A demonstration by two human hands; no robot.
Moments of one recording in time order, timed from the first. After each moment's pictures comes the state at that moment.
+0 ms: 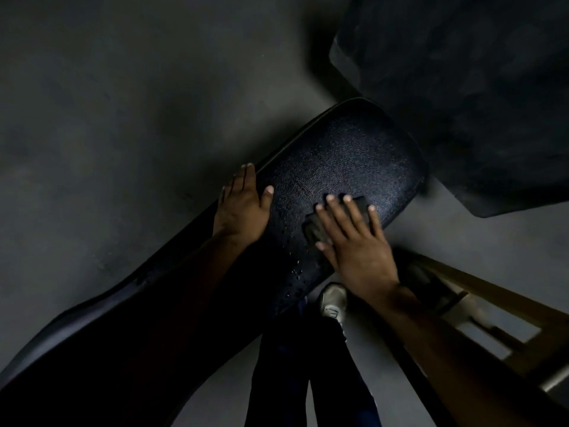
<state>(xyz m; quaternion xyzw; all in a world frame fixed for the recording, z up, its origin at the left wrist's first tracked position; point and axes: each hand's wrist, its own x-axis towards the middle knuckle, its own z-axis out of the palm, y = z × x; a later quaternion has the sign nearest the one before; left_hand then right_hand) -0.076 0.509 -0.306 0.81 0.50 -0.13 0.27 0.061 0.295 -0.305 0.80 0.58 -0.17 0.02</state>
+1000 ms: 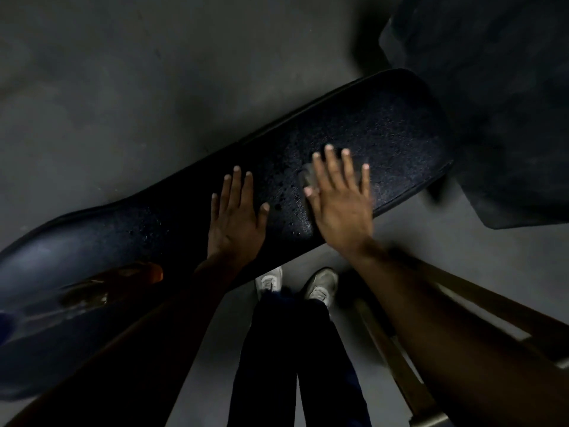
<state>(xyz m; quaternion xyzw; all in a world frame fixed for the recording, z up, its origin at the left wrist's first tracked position) -0.179 0.390 -0.293 0.79 0.57 -0.06 0.23 0.017 0.328 -0.301 0.80 0.58 -0.16 -0.02</state>
